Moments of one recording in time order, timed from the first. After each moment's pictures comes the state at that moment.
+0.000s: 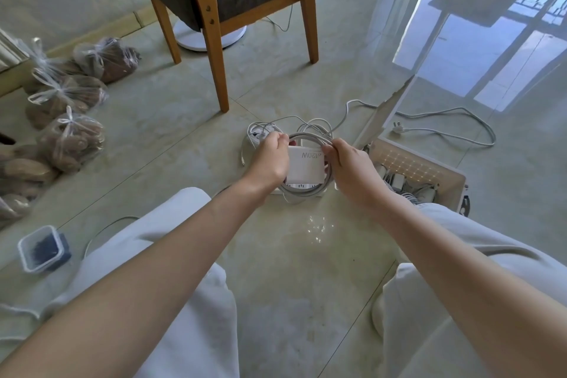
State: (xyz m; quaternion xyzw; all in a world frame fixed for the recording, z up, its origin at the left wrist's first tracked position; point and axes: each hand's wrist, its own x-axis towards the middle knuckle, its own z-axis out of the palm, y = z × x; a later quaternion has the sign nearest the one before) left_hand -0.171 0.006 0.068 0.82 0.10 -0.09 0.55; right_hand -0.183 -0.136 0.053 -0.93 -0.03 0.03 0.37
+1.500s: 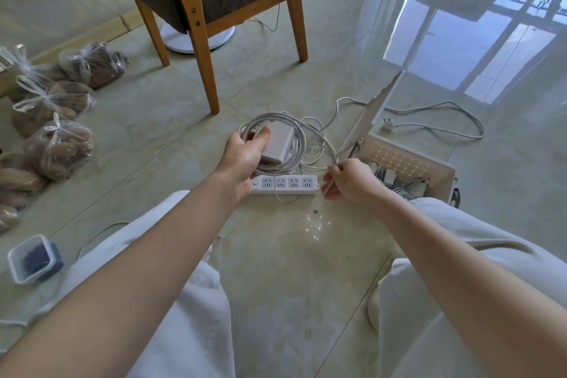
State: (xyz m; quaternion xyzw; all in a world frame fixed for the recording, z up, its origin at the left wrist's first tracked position) left_hand -0.165 0.016 0.075 0.66 0.25 -0.10 0.71; right_hand -0.179 -0.154 0.031 -0.83 0.19 0.22 0.49
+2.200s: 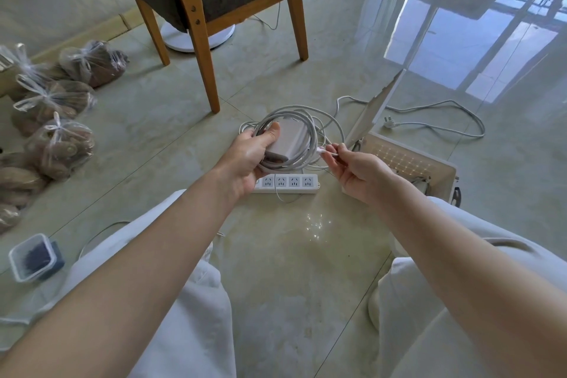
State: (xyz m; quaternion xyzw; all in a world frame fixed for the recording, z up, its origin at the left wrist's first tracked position) left_hand -0.165 0.014 0.081 0.62 0.20 -0.18 0.73; right_hand -0.174 -0.151 0.056 -0.33 0.34 0.15 0.87
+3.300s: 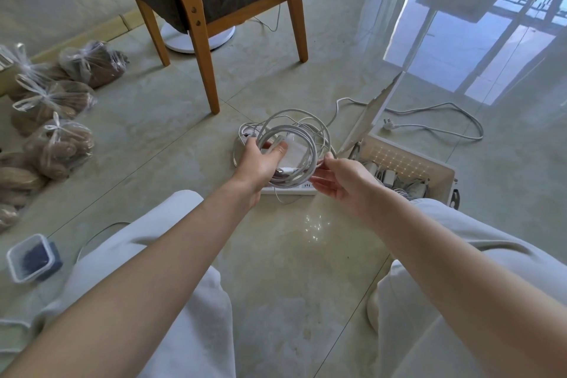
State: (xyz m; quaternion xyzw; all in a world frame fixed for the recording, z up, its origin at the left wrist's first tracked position) left_hand -0.171 0.006 0.058 0.74 0.18 -0.12 0.64; right_hand -0.186 -0.136 0.055 -0.59 0.30 0.22 0.72
